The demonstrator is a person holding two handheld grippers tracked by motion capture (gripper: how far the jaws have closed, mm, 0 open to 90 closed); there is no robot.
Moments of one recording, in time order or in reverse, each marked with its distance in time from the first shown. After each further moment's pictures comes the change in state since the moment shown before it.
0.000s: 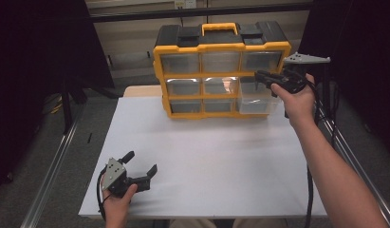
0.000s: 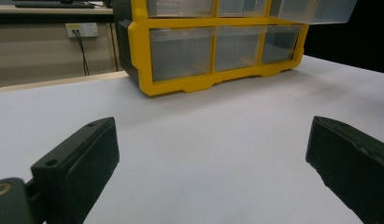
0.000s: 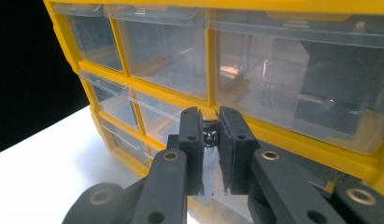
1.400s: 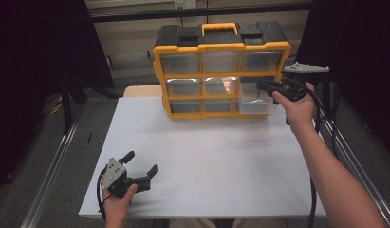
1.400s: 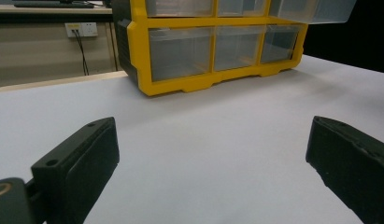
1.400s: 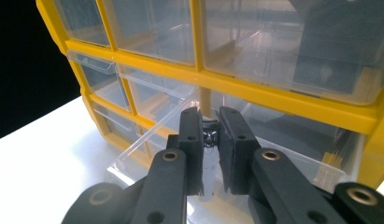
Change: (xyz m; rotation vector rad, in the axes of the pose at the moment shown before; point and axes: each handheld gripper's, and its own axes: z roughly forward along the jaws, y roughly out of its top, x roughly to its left) left arm -0.001 0.000 0.000 0.001 -0.009 0.013; right arm -0.009 -0.026 0.001 0.028 -0.012 0.017
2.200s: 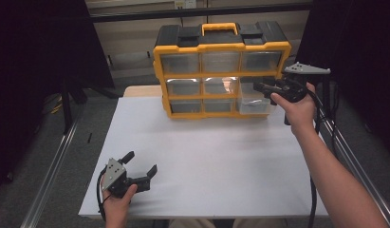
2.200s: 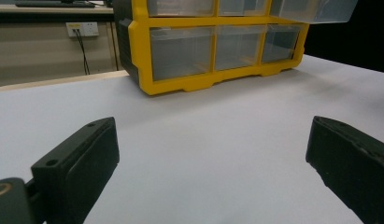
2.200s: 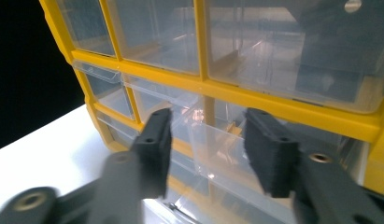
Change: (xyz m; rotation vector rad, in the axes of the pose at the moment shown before) left arm 0.001 -0.001 0.000 -0.001 0.007 -0.005; right arm 0.003 0.000 -0.001 -0.052 0.010 0.010
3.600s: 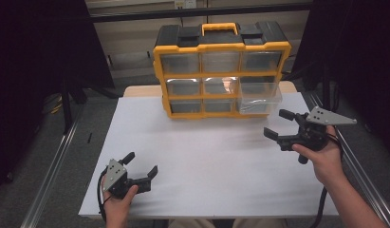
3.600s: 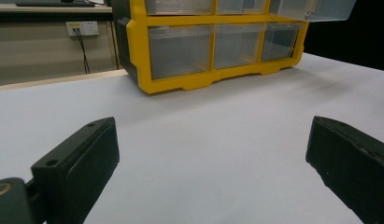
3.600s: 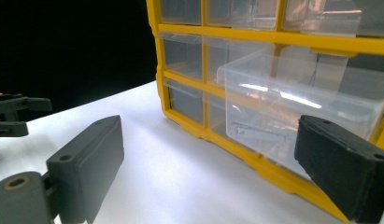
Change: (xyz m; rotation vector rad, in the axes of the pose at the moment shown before) left arm -0.004 0.000 -0.001 0.004 0.008 -0.002; right arm 0.029 -0.080 -0.083 -0.081 0.173 -0.087
